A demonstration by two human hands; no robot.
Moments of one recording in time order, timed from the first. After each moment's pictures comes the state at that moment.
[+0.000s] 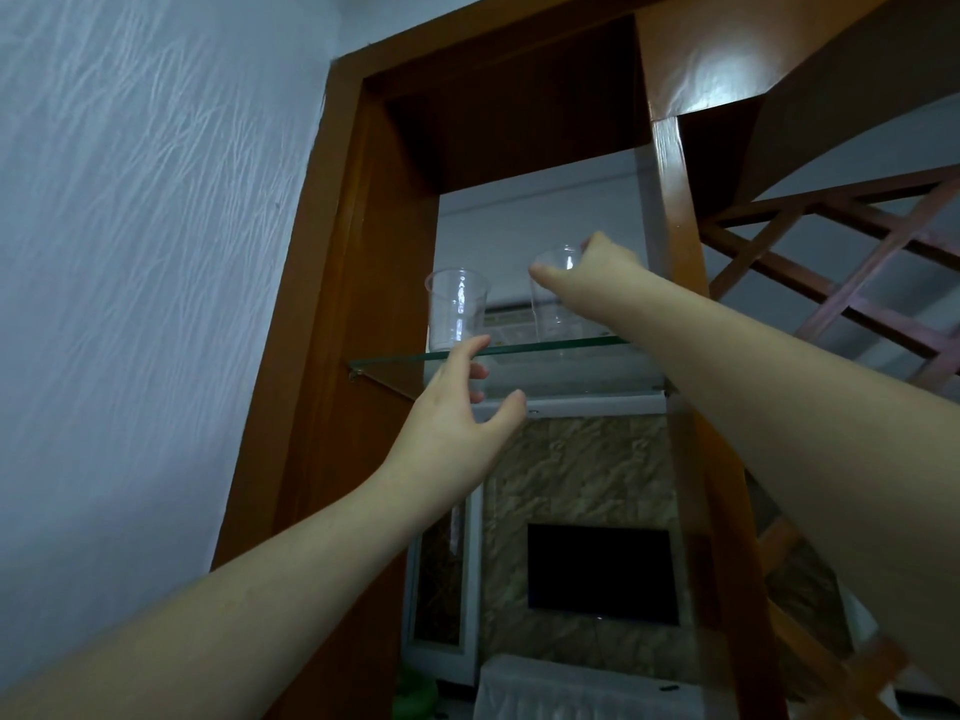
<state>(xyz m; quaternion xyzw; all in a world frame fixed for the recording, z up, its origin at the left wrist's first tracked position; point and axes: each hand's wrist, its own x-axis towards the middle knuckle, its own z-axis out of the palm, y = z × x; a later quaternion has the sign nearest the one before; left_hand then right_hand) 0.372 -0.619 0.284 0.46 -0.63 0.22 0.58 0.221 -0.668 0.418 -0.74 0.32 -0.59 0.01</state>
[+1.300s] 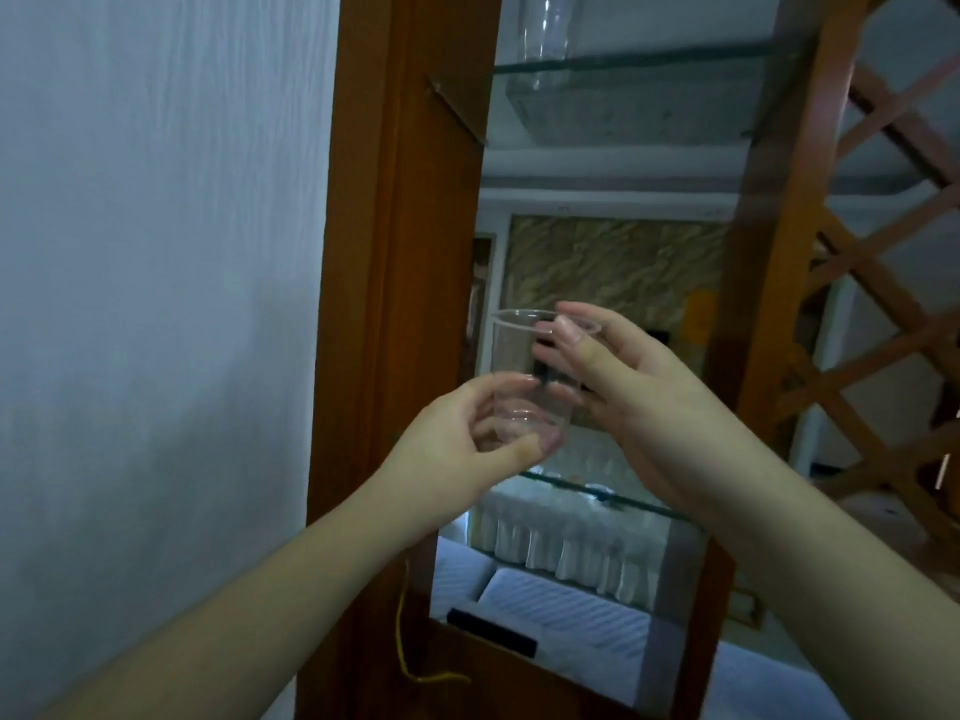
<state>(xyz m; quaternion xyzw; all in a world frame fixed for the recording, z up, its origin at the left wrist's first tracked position) 0.368 -0.513 0.059 0.48 -0.64 -0.14 0.59 0.213 -0.592 0.112 -0.78 0.09 -0.43 0.44</state>
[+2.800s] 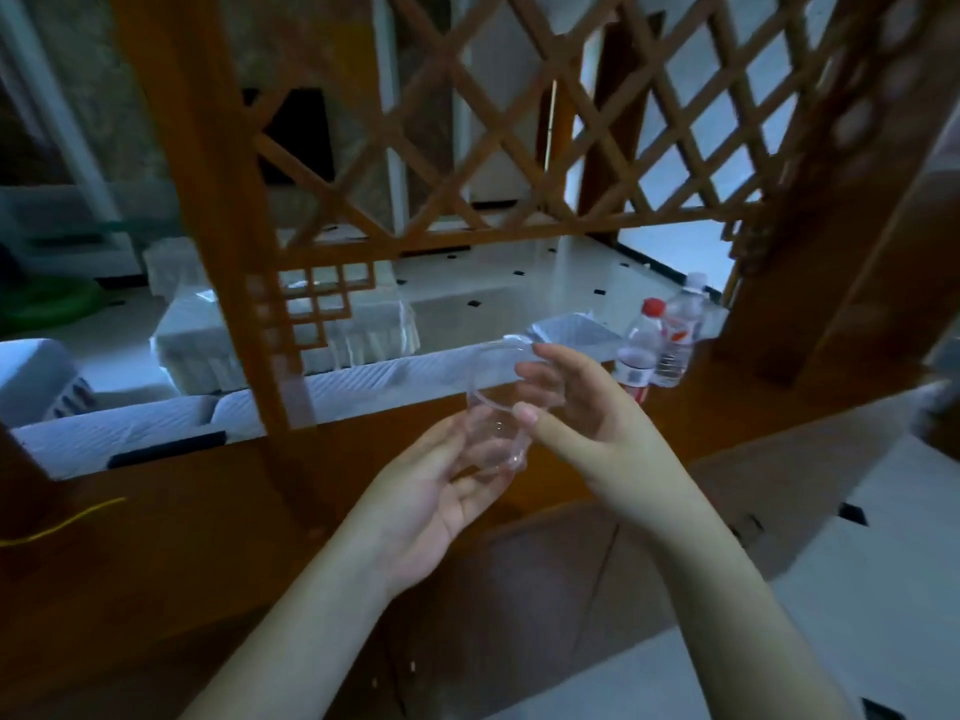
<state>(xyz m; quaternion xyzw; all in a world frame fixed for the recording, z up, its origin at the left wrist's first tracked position) 0.058 -0.524 -0.134 0.28 -0.34 -0.77 0.46 -0.114 -0.502 -0.108 -0.62 0.43 -0.54 0.38</state>
